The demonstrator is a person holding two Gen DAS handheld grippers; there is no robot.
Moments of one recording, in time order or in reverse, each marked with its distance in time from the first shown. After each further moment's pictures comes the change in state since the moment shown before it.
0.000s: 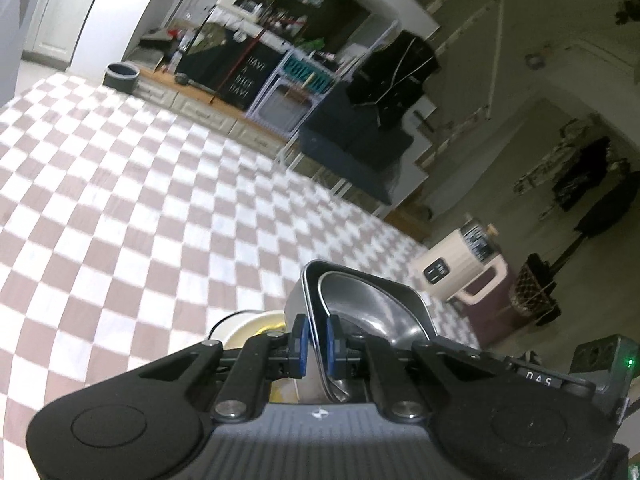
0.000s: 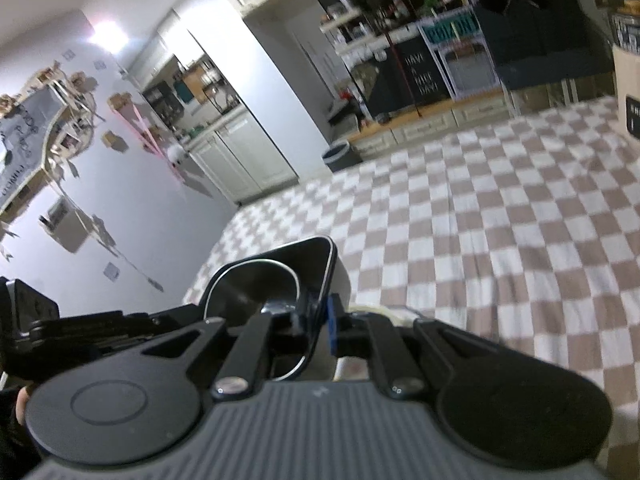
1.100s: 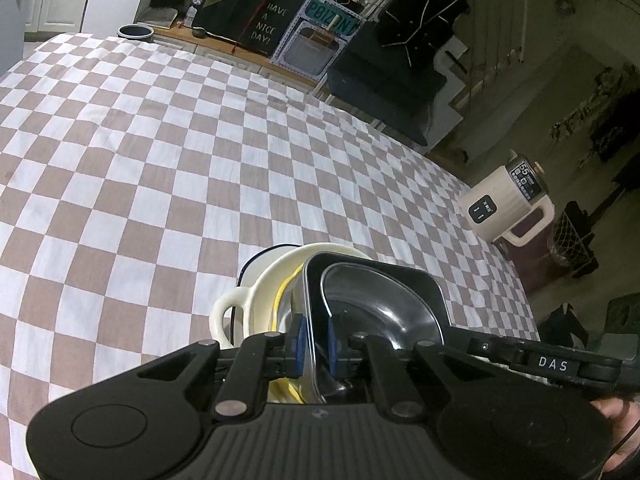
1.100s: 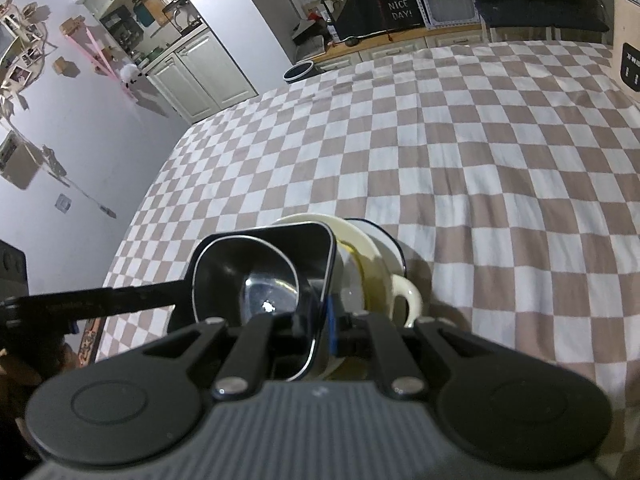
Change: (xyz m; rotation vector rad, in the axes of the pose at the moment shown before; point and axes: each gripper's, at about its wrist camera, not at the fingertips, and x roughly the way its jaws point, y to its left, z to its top) left arm 0.038 0.010 -0.023 0.036 0.170 0.111; right arm 0.033 -0.007 -0.018 -0.020 0.244 -0.131
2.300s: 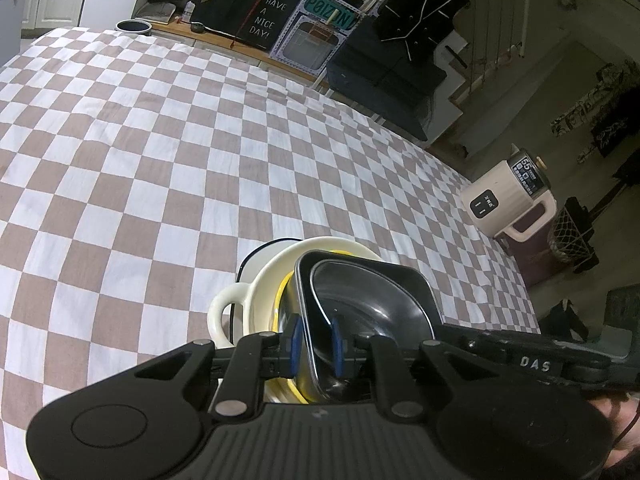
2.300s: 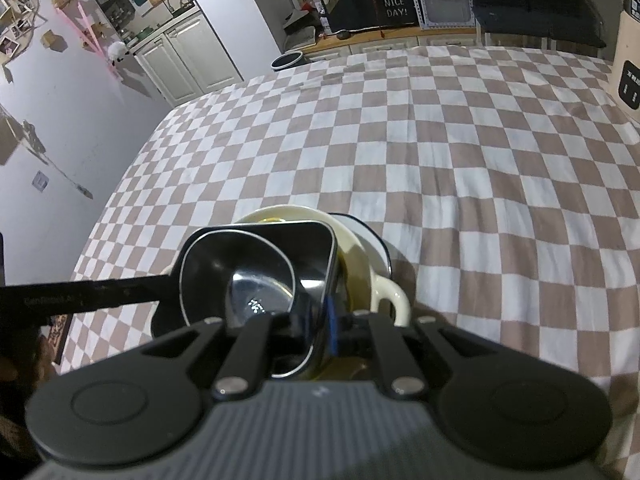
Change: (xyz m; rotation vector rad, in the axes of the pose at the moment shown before) left arm 0.008 0.003 0.000 -0.004 0.012 -0.010; right arm 0.016 -0.001 0.006 -0.067 0.035 -0.078
